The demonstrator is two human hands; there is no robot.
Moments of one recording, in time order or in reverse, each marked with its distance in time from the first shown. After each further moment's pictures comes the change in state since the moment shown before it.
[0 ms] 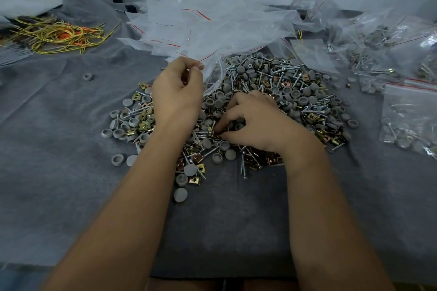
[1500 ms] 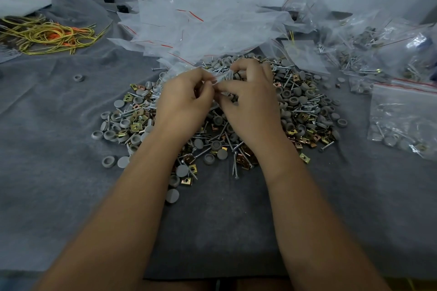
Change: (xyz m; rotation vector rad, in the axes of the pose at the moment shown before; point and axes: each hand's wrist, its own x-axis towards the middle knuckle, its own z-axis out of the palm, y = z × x) left_hand -0.006 -0.003 0.004 0.214 -0.251 0.163; right_hand 0.013 -0.003 0.015 -0.011 0.707 0.028
